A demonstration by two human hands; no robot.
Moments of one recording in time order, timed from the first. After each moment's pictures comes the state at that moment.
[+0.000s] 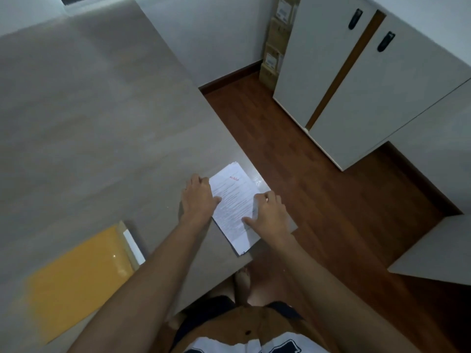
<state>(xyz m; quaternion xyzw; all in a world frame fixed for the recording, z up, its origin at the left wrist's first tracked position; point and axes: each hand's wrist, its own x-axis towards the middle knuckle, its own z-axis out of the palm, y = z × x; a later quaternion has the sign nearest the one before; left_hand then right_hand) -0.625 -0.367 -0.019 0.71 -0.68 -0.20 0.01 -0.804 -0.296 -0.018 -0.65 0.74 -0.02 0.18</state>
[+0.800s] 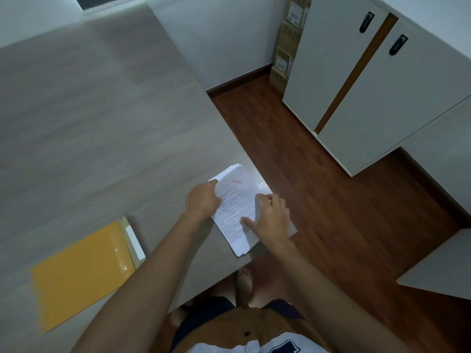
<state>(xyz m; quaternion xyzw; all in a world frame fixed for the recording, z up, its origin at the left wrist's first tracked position) -0.633 -0.368 0.003 0.69 -0.67 -0.28 -0.01 -0.810 -0.291 -0.021 -0.63 0.75 -0.08 0.18</state>
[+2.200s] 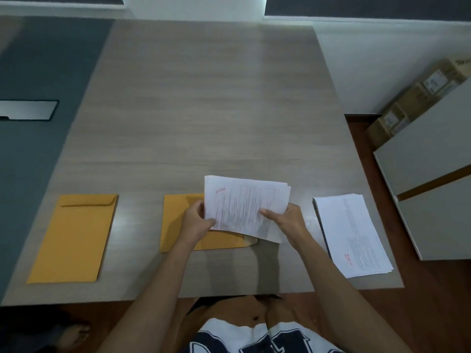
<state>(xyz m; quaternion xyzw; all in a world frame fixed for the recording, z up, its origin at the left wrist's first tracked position) -0.341 -0.196 -0.010 0.79 -0.26 -0.42 0.37 -0.564 -0.291 0.008 -0.50 0.61 -0.21 0.59</state>
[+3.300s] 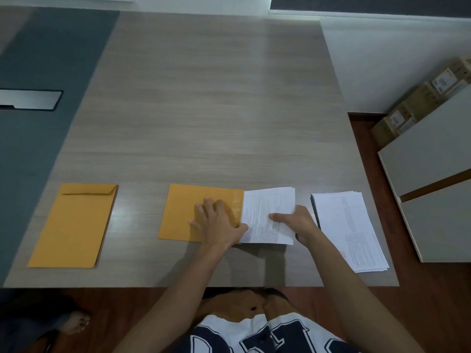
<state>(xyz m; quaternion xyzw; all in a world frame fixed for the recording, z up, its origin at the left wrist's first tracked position) -0.413 -0.199 -0.033 0.87 -0.41 -0.27 0.05 -0.596 -0.300 0.009 -0.44 0.63 -0.13 0.63</state>
